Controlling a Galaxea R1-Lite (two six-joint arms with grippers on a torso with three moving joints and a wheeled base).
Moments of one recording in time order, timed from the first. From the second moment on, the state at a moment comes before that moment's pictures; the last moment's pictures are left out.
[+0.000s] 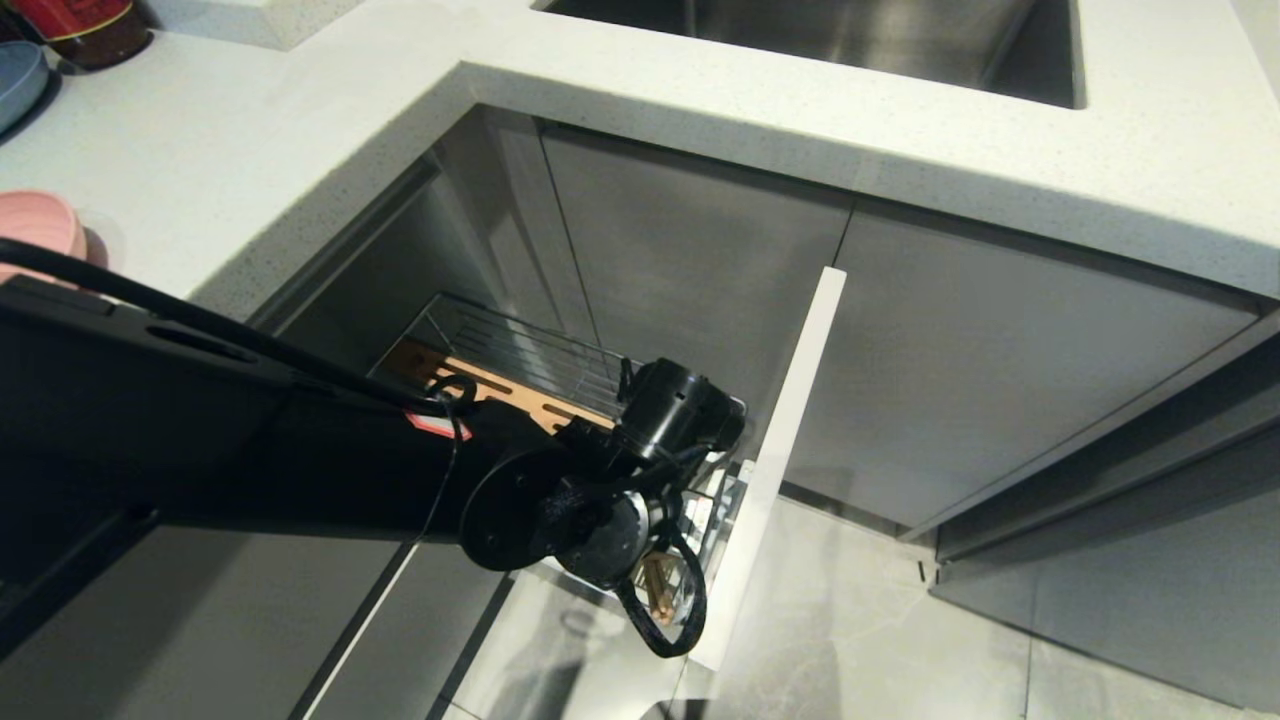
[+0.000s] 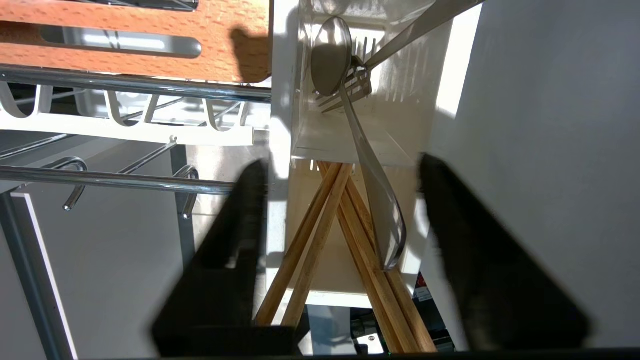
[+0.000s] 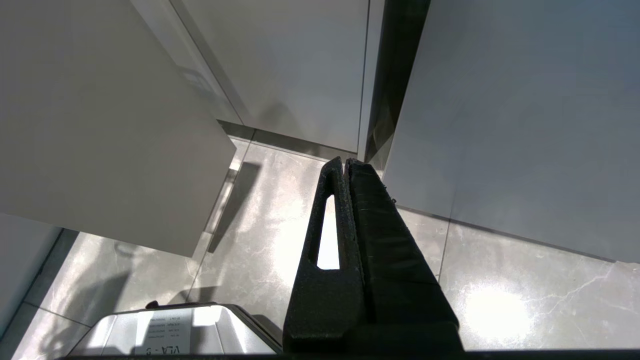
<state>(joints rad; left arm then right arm) -0.87 1.98 -1.29 0.14 0.53 -0.25 0.00 0.00 0.00 -0.01 -0.05 0.10</state>
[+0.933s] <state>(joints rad) -0.87 1.94 -1.29 0.15 0.53 -0.25 0.00 0.00 0.00 -0.01 -0.05 0.10</state>
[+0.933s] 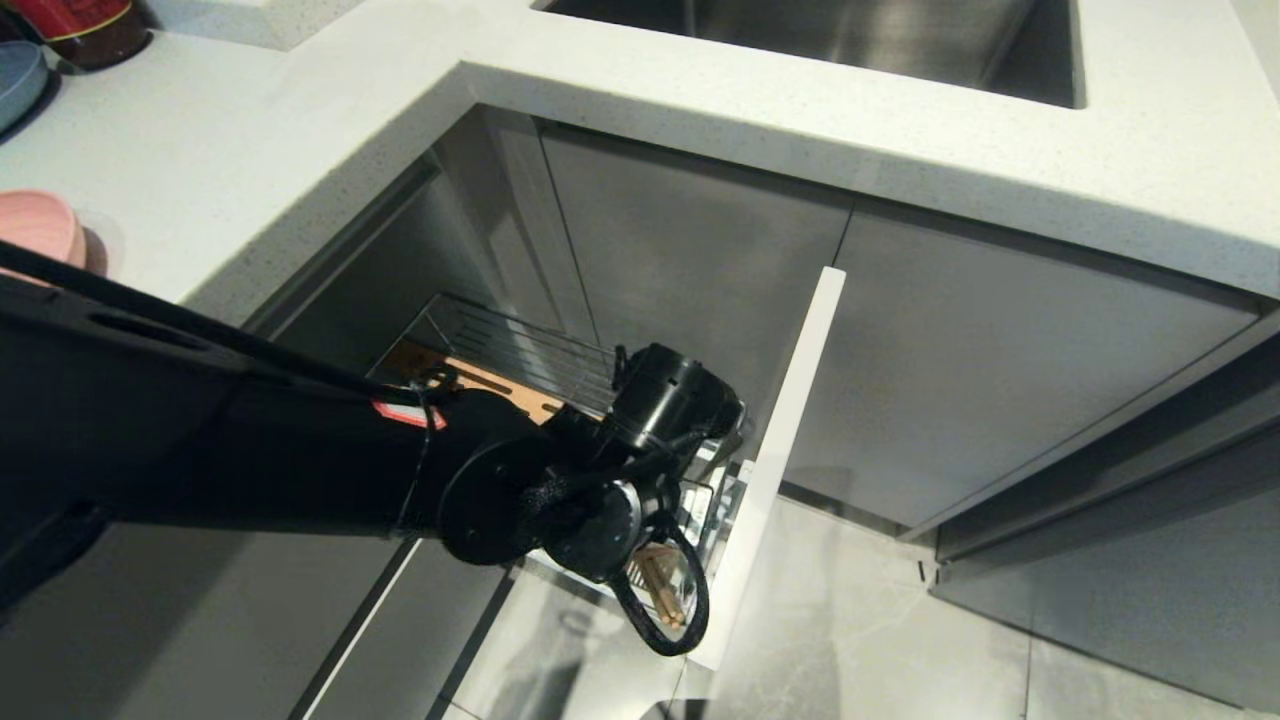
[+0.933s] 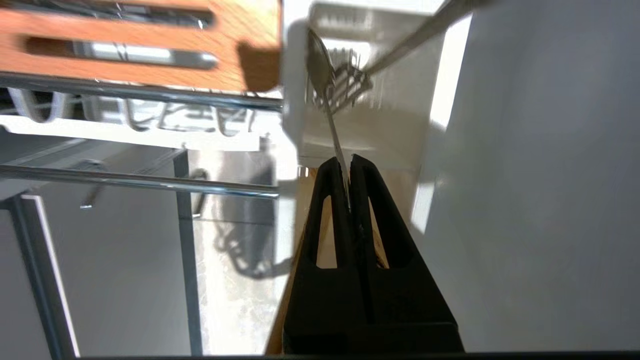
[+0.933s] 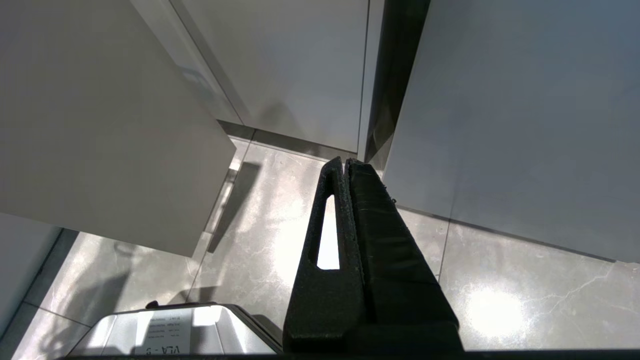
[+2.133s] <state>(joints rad) -0.89 1.68 -1.34 0.28 0.53 -0.25 0.00 0.00 0.00 -0.01 -0.05 0.10</state>
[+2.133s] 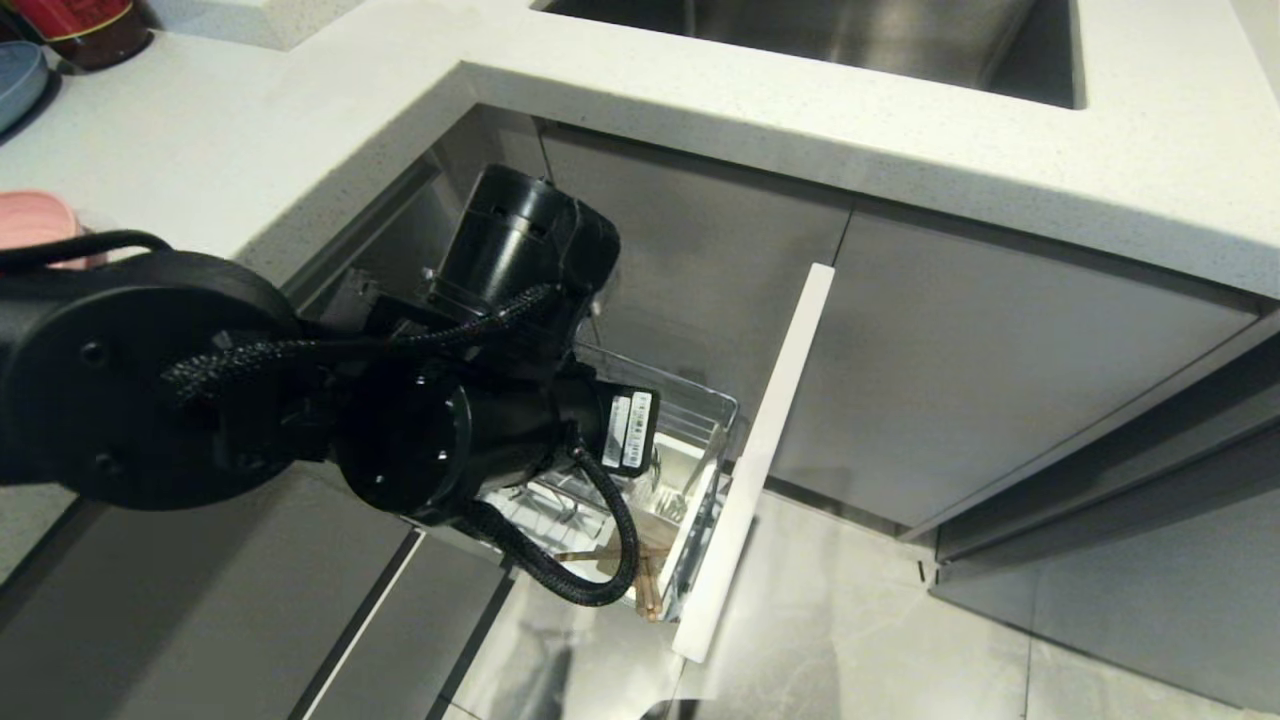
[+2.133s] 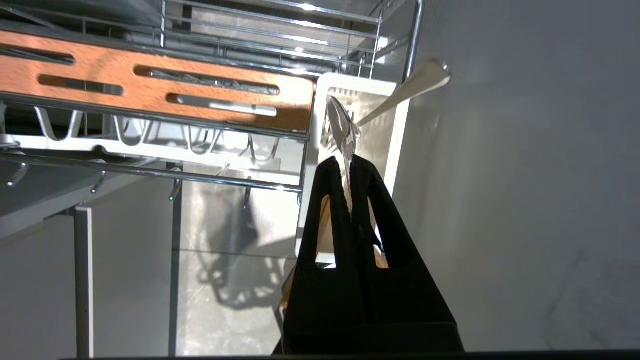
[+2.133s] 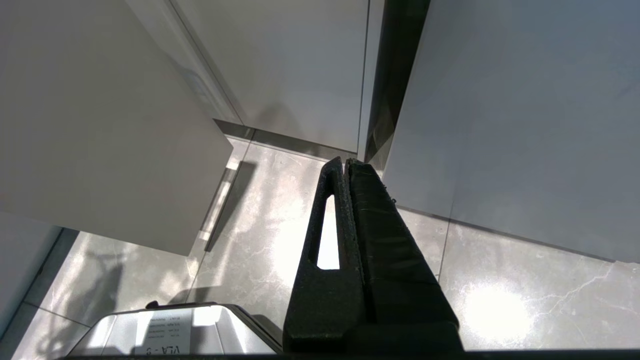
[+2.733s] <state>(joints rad) -0.90 1.56 -1.36 0.28 0.59 -0.25 0.00 0.00 0.00 -0.01 -0.05 0.10</state>
